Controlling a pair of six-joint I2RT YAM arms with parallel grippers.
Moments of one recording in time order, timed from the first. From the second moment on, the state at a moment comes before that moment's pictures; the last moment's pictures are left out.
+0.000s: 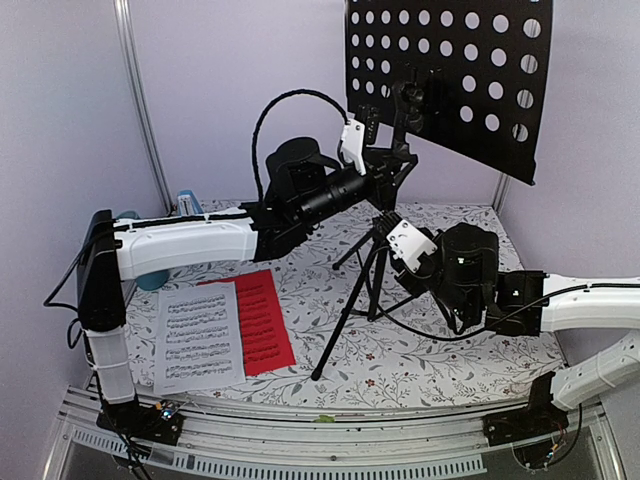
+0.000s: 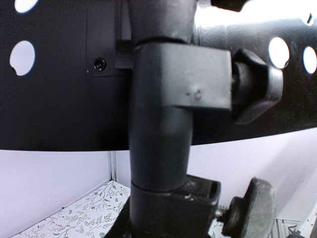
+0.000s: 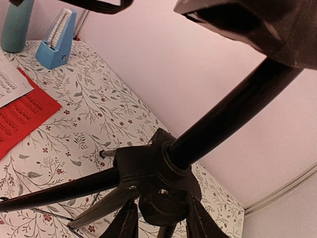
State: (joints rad) left arm -1.00 1.94 1.66 0.54 0.06 -0.11; right arm 1.11 1.21 0.83 0.14 0.68 -0.46
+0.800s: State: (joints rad) left arm -1.00 1.94 1.65 0.56 0.06 -0.10; right arm 1.05 1.19 0.82 0.11 0.60 0.09
